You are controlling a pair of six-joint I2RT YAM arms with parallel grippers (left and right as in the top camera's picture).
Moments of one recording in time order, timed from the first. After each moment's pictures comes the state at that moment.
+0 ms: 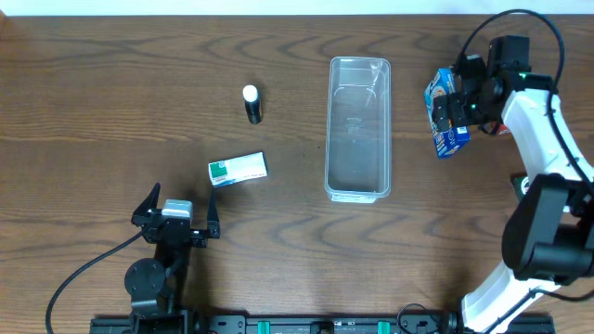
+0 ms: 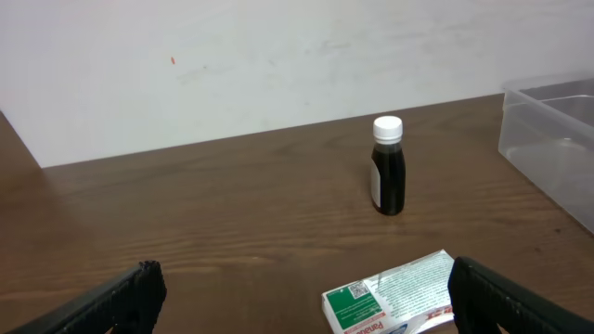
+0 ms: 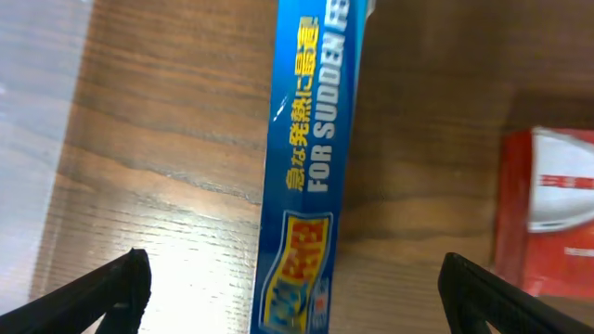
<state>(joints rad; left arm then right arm) 0.08 0.01 0.02 -0.11 0.16 0.14 -0.12 1.91 1.47 -0.77 -0.12 -0.27</state>
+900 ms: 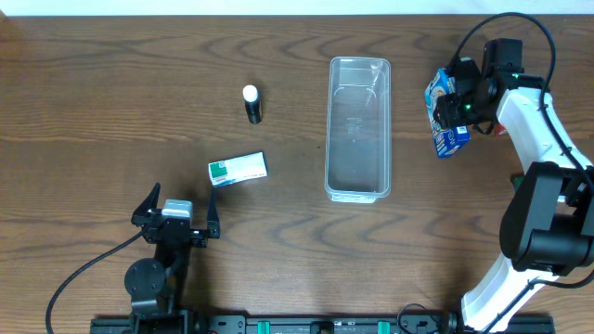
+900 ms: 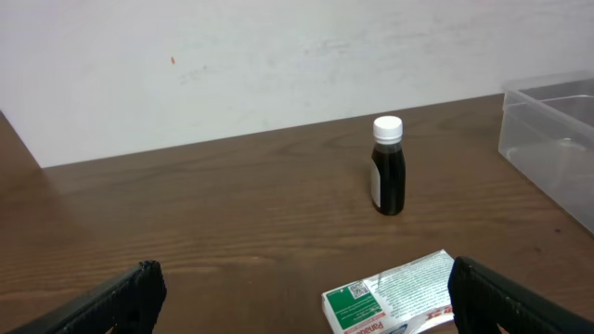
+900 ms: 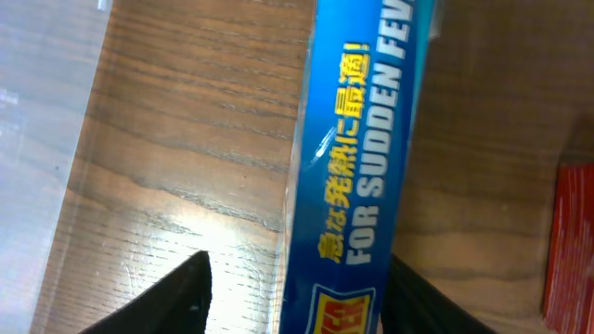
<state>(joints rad) 0.08 0.01 0.02 -0.11 0.16 0.14 -0.12 1.96 1.47 -0.72 -0.18 -0.28</state>
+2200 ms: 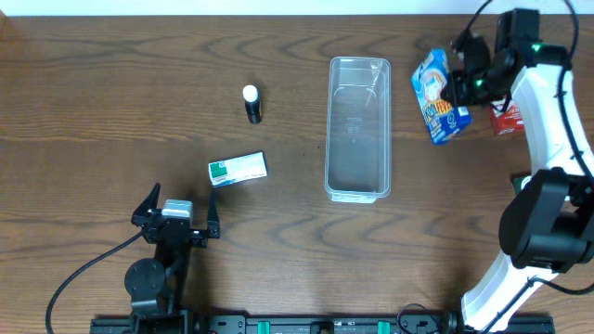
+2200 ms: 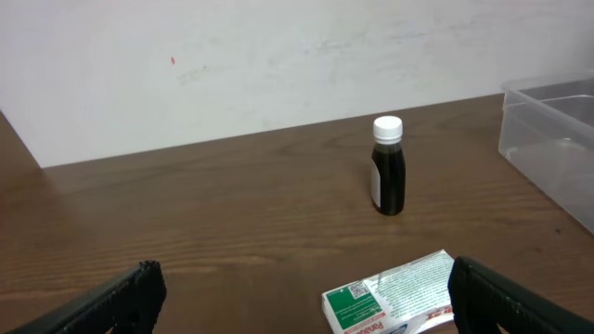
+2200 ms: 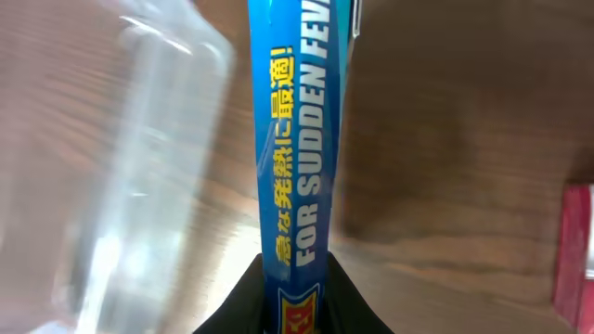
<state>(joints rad) 0.08 0.01 0.02 -0.11 0.16 0.14 -0.12 1.97 1.77 -1.02 -0.34 -0.21</state>
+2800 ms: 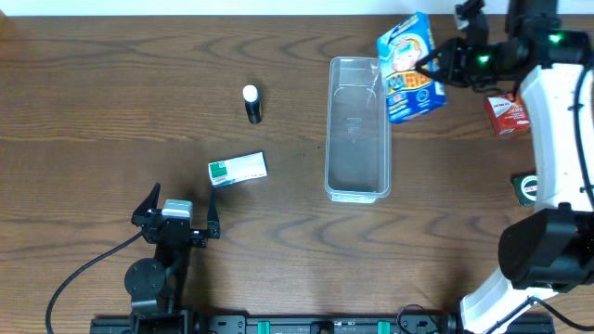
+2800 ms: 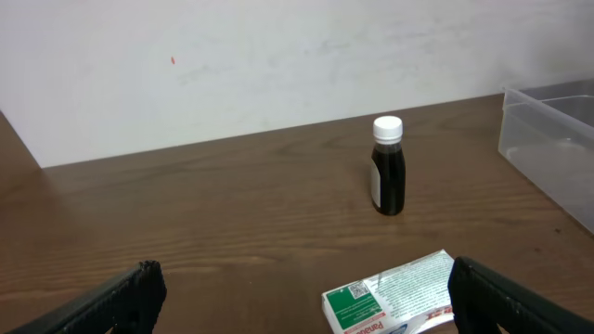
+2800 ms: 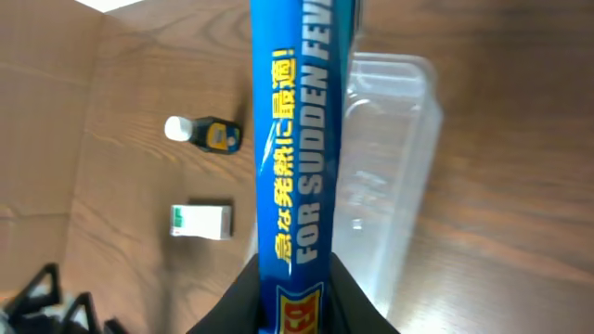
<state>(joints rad) 0.08 0.01 0.02 -0.11 0.16 0.14 -0.04 1.86 1.85 -1.06 -0.67 0.15</state>
